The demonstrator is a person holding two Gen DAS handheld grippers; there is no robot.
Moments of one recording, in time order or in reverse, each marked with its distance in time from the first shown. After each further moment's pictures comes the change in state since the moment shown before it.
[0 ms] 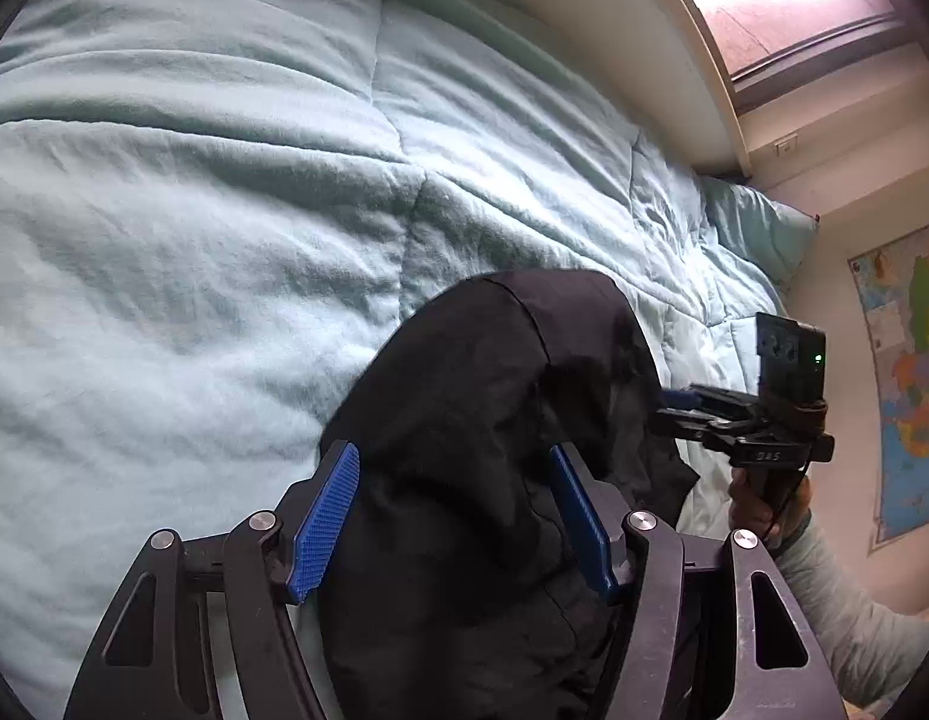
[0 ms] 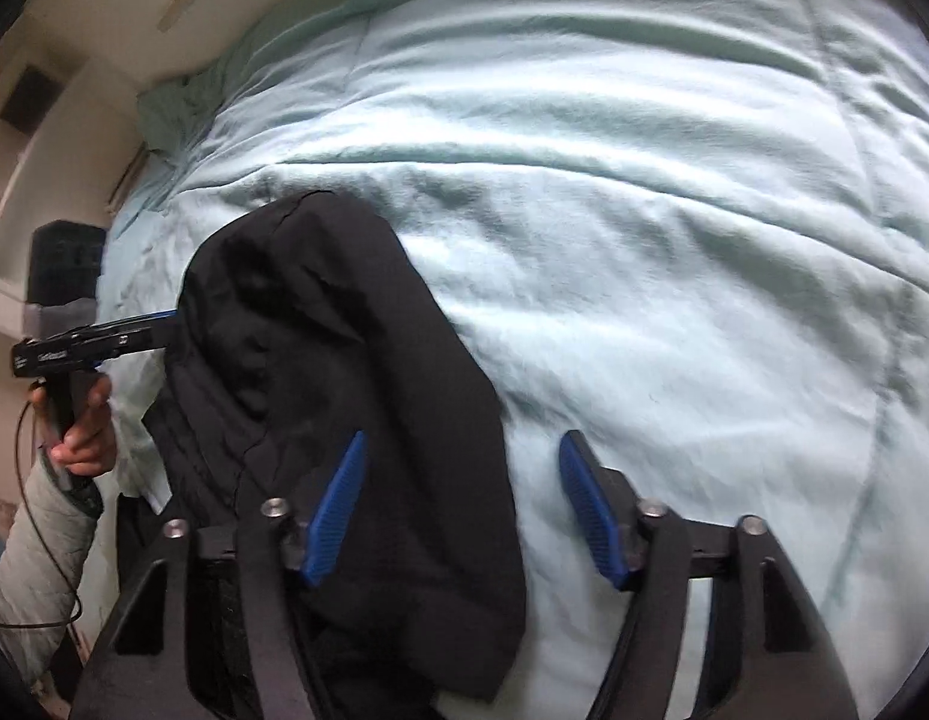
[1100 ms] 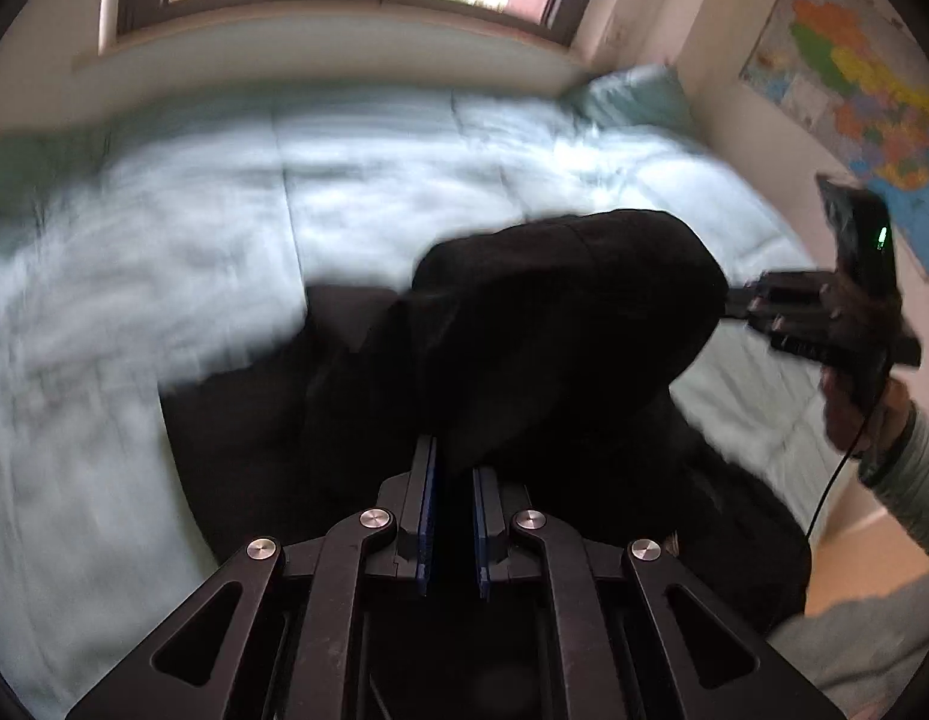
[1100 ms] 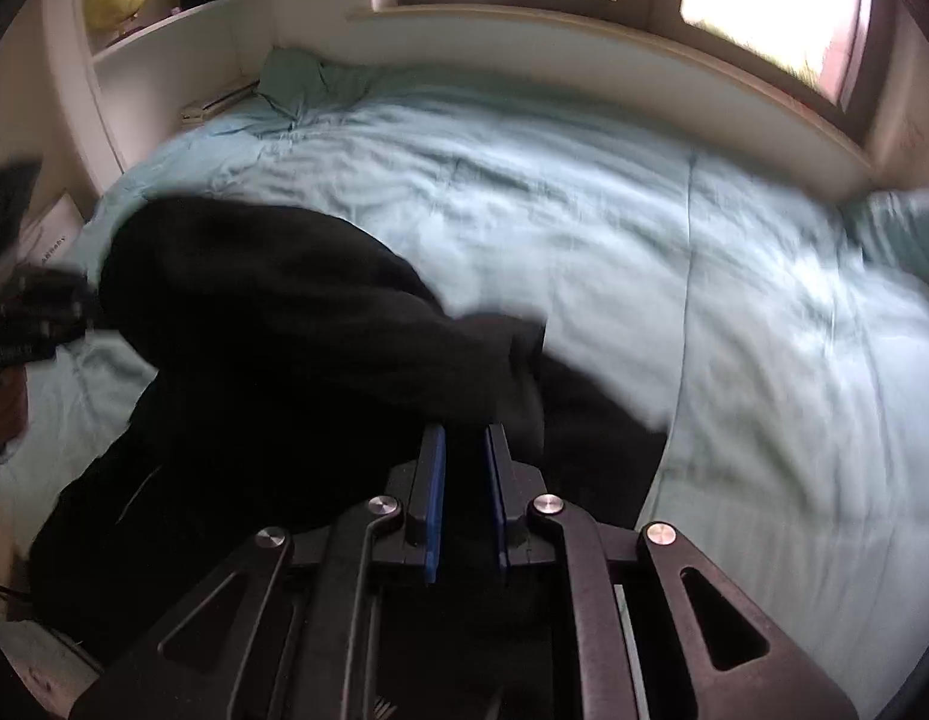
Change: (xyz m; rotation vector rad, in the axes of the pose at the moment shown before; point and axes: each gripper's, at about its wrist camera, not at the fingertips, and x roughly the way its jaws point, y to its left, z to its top) left arm -0.165 -0.182 -0.363 0.348 -0.122 0.277; right arm -0.198 0.214 -0.335 -0.252 -0.262 -0.344
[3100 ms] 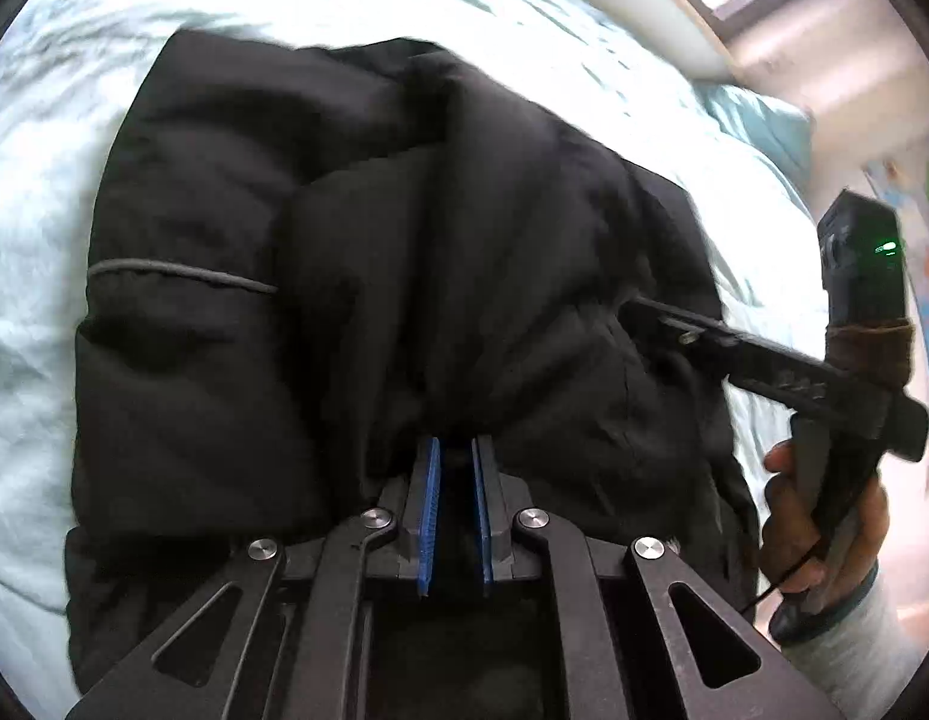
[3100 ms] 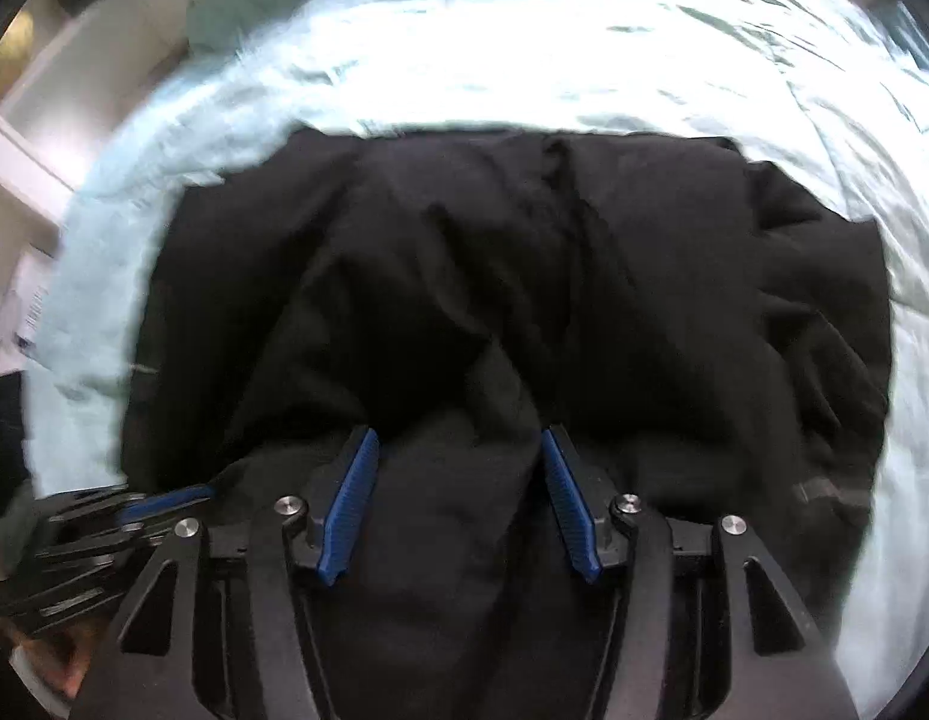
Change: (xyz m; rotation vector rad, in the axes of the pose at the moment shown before) left arm 0.070 0.027 -0.069 -0.399 0.147 -0.087; right arm 0.135 0.033 -0.008 0.282 0.225 0.153
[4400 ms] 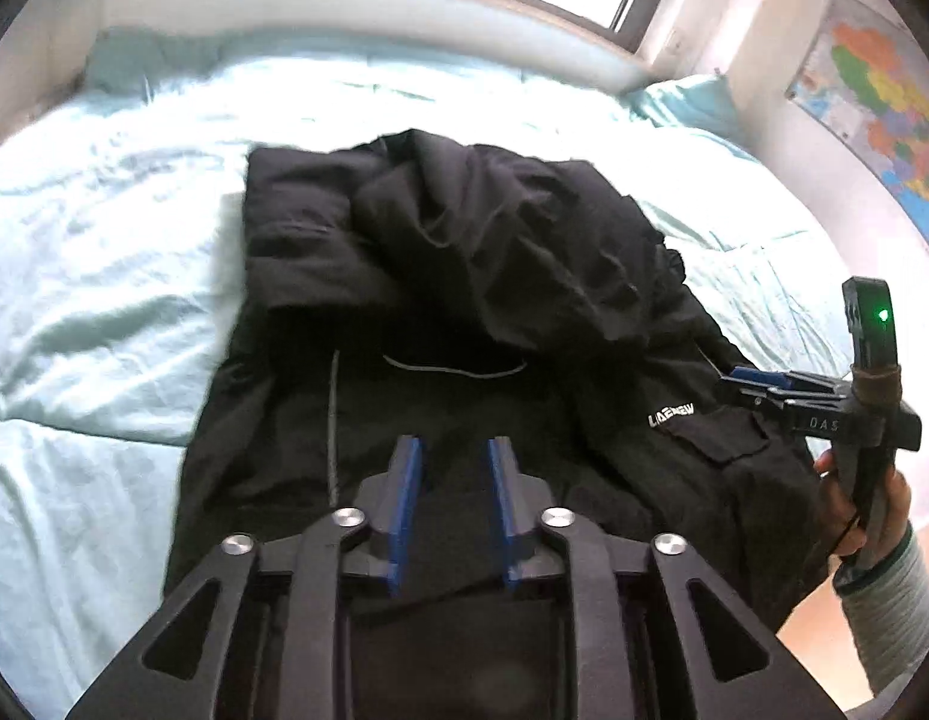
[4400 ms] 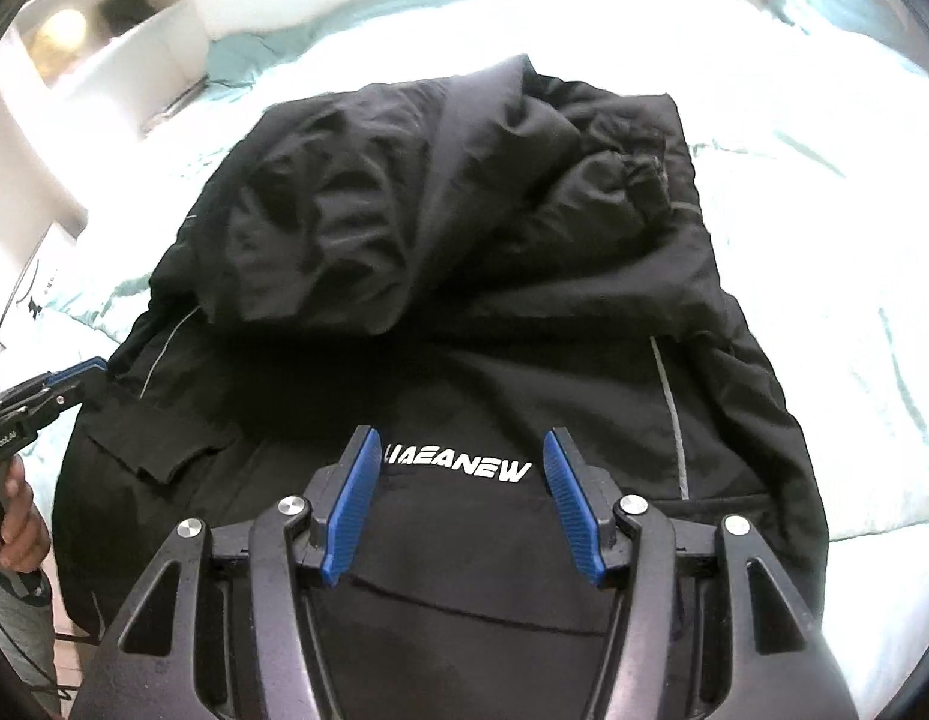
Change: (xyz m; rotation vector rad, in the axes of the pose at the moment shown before) left arm -0.094 -0.007 -0.142 0.237 -0.290 0.166; right arm -0.094 -0.040 -0.204 -0.004 -0.183 -0.098
